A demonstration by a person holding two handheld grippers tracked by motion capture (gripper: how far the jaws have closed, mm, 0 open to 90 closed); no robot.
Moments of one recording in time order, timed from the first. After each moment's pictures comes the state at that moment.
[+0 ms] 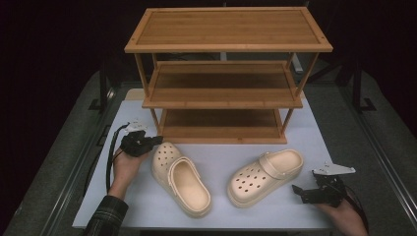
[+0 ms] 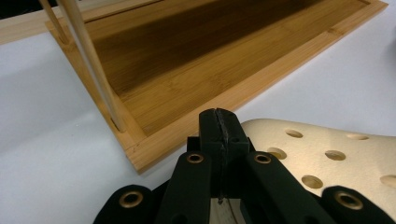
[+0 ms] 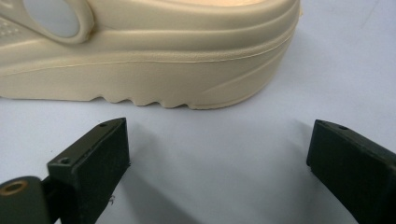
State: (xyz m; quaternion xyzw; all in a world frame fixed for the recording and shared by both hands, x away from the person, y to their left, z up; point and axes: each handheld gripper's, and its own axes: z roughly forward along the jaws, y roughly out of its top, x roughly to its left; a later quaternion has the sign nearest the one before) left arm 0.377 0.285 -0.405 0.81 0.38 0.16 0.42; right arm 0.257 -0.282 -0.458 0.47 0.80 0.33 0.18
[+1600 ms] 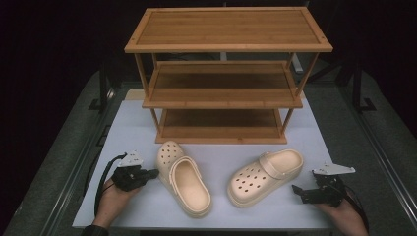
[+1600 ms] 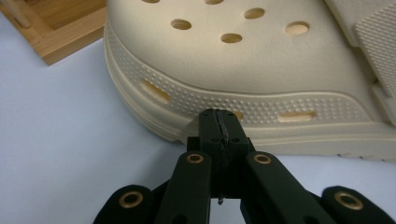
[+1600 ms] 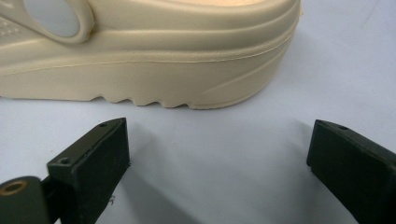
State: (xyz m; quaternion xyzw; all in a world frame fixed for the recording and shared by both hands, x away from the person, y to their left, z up) left arm 0.297 0.290 -0.425 0.86 0.33 0.11 0.38; right arm 0.257 -0.282 -0.458 0.47 0.80 0.33 0.18
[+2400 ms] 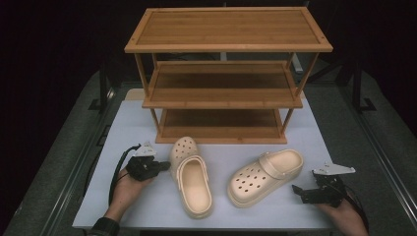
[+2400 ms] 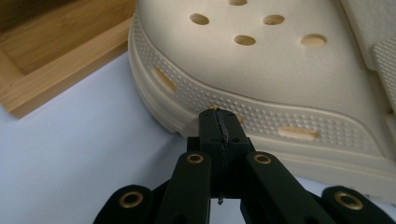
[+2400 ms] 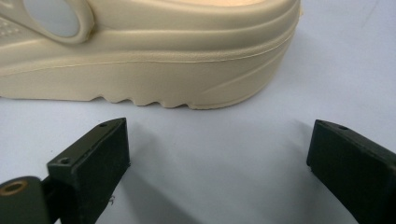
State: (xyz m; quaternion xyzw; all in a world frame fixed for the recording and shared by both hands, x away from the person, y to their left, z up) left arm 0.326 0.259 -0.426 0.86 0.32 0.10 0.38; right arm 0.257 -0.282 -0.458 0.47 0.80 0.33 0.18
